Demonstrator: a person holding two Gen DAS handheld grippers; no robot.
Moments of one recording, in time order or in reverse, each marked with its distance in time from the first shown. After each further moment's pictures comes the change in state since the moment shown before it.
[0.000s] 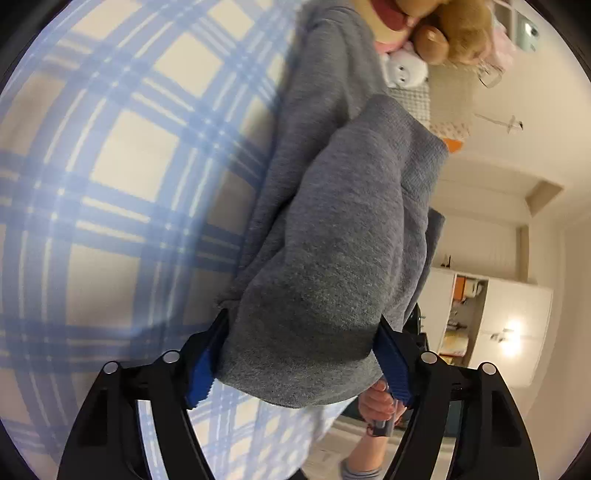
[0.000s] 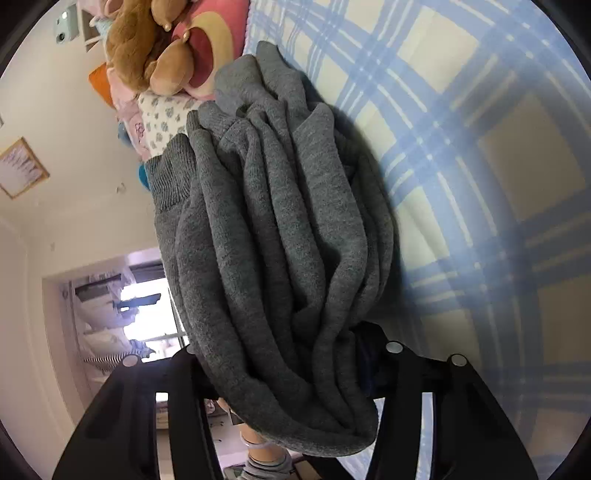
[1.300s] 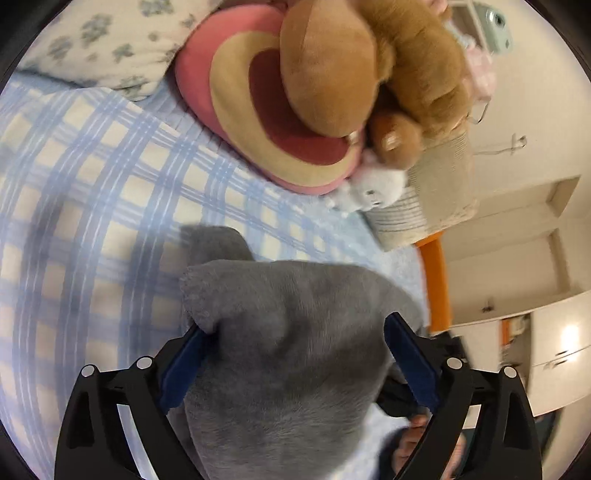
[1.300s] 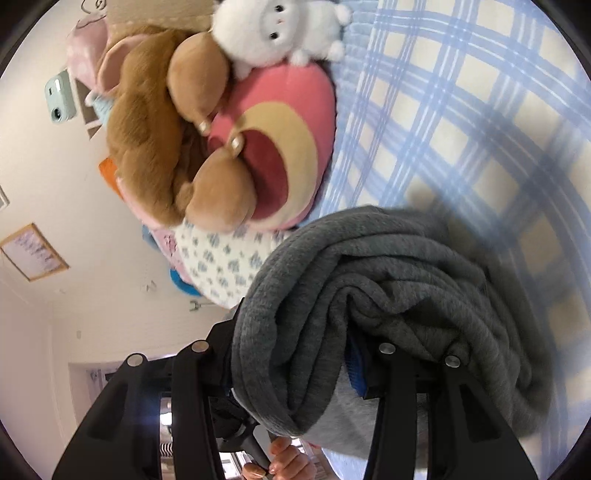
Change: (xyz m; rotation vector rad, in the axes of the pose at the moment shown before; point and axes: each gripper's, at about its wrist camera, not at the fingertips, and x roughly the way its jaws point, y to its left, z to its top) left arm 0.005 -0.160 0.254 0.250 -0.309 0.236; right arm 0.074 0.136 0.237 0.098 -0.290 0.122
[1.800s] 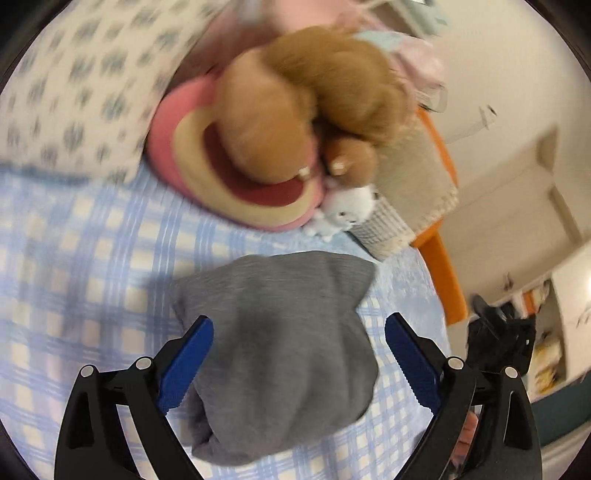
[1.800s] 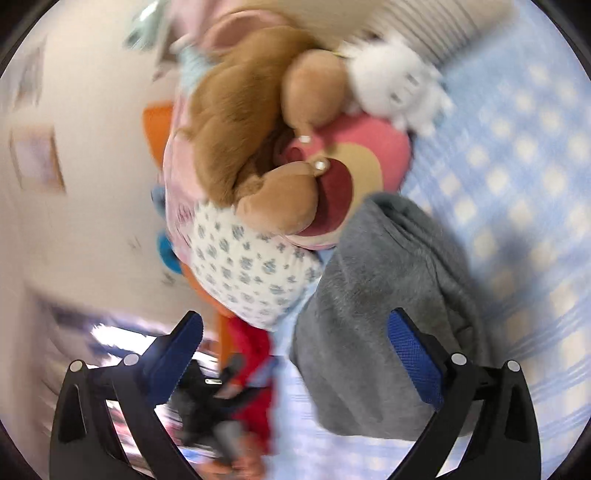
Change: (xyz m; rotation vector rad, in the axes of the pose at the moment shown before) left arm -0.069 -0.072 -0.018 0.255 -0.142 0.058; right arm -0.034 0.115 -0.034 -0.458 -0.079 -0.150
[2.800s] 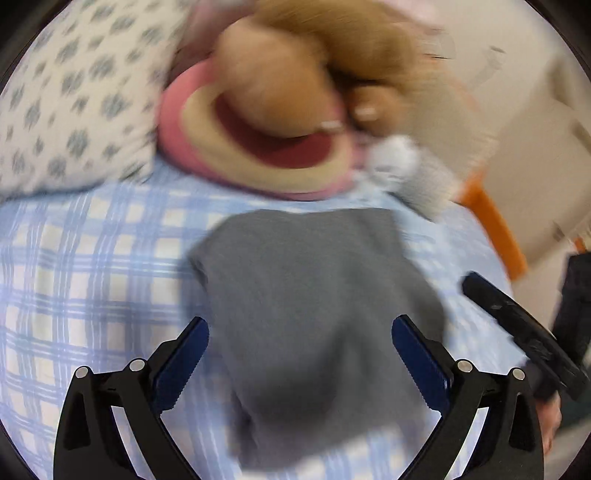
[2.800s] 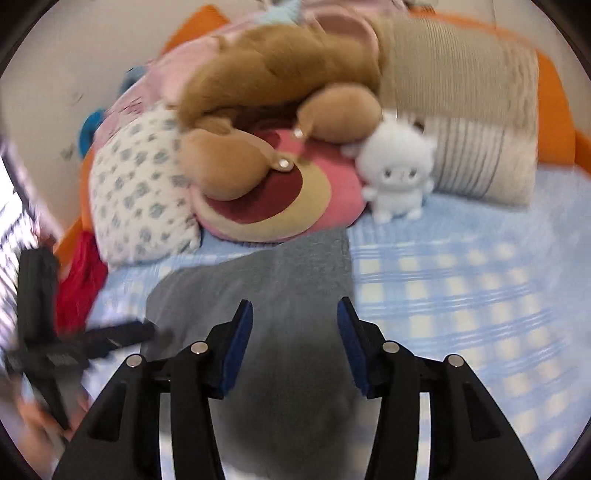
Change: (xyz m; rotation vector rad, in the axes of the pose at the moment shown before) left arm 0.034 0.005 -0.042 0.164 0.045 0.157; right arm 0.022 0.010 -0.053 -0.681 -0.083 -0.516
